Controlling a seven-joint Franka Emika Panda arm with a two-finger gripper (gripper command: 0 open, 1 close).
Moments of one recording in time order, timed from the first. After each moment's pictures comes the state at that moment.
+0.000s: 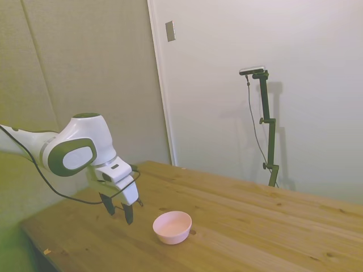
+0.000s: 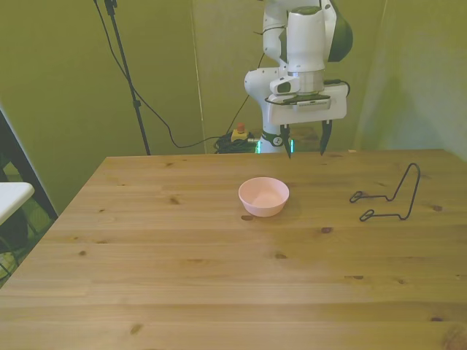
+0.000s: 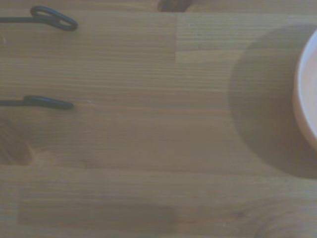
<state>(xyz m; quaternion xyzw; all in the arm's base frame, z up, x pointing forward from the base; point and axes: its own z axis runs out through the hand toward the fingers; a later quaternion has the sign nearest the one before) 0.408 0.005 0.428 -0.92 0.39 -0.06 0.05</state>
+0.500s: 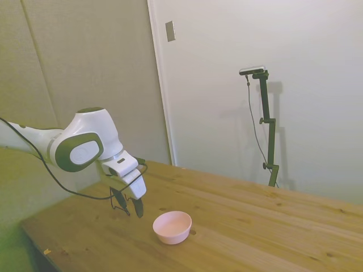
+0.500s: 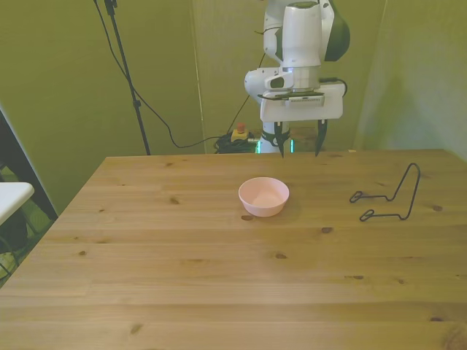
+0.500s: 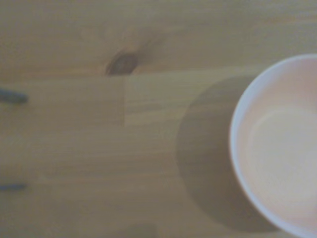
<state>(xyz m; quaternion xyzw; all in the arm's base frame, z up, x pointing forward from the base) 0.437 -0.018 0.444 -0.89 0.45 -0.11 0.05</state>
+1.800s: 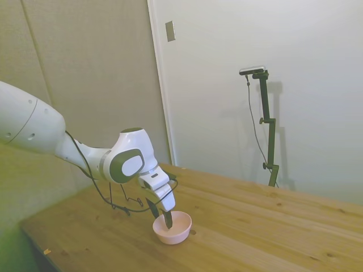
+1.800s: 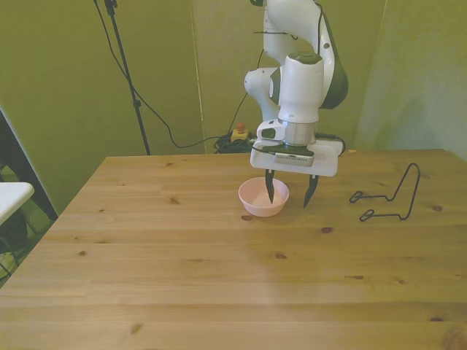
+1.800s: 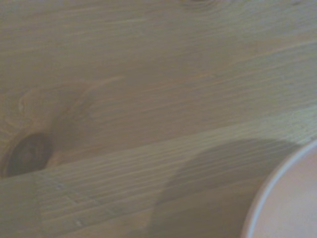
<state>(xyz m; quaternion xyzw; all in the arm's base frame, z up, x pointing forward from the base) 0.526 -0.038 0.360 -0.86 0.51 -0.08 0.01</state>
